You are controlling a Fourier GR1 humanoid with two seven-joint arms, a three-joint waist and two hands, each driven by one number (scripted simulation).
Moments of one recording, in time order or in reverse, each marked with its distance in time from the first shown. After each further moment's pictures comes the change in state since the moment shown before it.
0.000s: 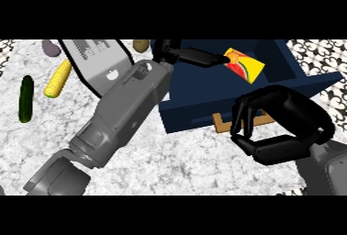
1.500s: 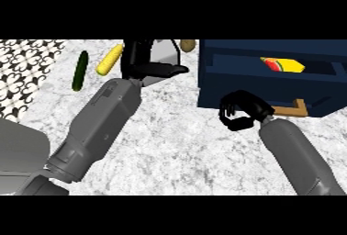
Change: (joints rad) left arm 0.253 0.097 0.053 -0.155 0.106 -0.127 -0.123; right arm -0.209 -0.012 0.176 0.938 0.814 -0.303 -0.420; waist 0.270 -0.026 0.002
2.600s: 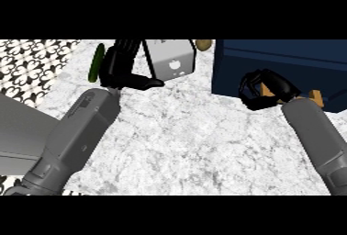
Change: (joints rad) left arm 0.156 0.103 -0.025 -0.159 0.014 -0.144 0.059; right arm -0.165 -0.073 -0.217 0.268 -0.166 0.094 -0.173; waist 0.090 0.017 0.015
